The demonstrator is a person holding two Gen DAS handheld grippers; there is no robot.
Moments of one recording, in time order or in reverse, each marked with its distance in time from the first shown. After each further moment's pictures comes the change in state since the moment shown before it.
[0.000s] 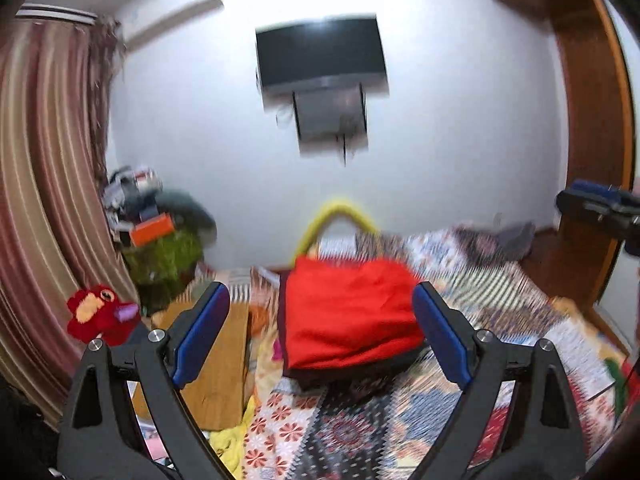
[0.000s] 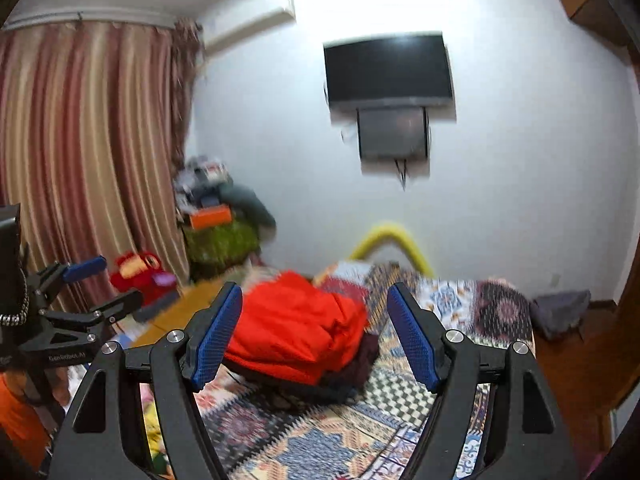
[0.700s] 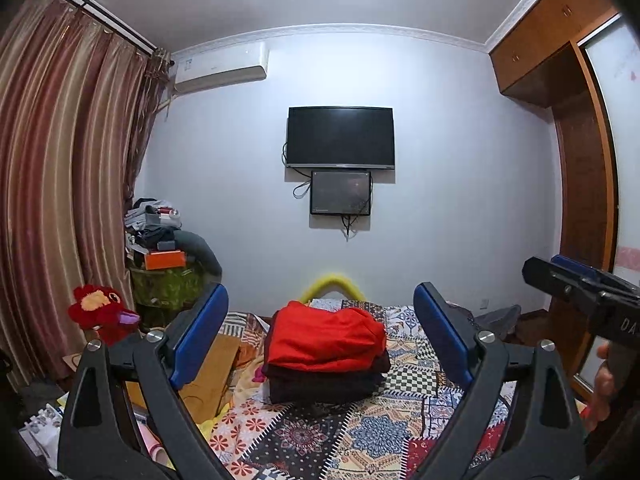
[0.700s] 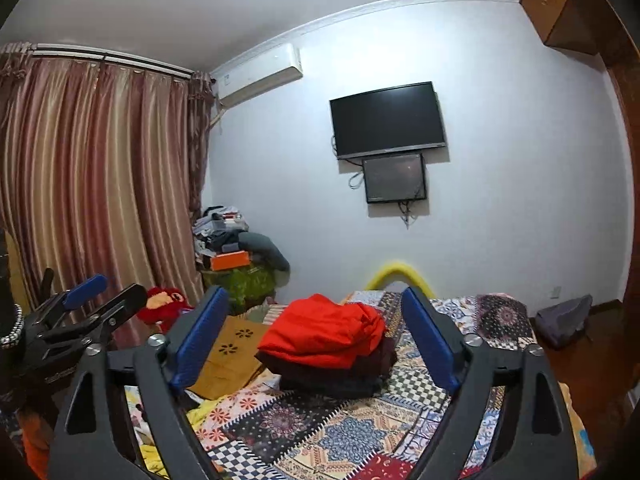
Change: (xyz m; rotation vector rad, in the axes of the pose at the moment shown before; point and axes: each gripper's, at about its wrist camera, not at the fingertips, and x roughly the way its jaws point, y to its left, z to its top) left arm -0.138 -0.024 -0.057 -0.142 -0.269 0.031; right arm -0.079 0.038 -0.045 0.031 -0.167 -0.001
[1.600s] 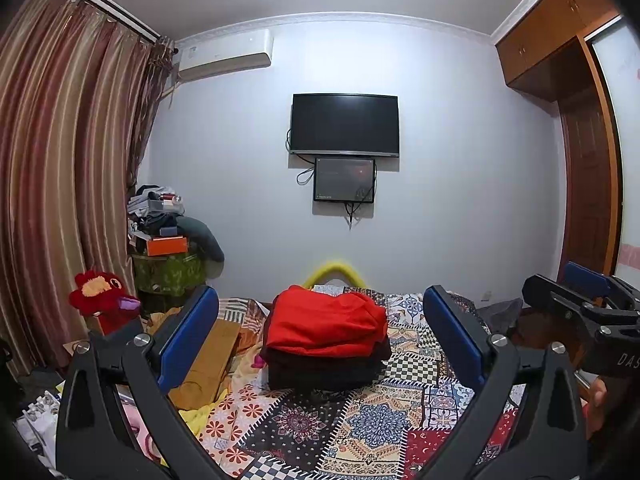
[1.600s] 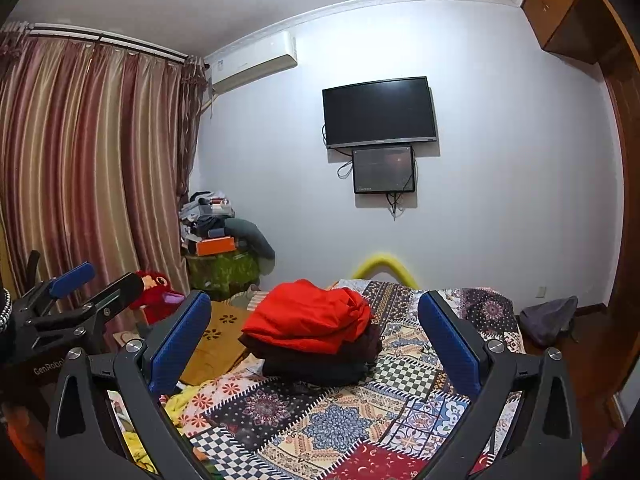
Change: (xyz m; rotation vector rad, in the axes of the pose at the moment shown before) left arm 0.005 -0.003 -0.017 -0.013 0.042 0.016; right arm -0.014 0.004 -0.020 -0.034 0.033 -0.045
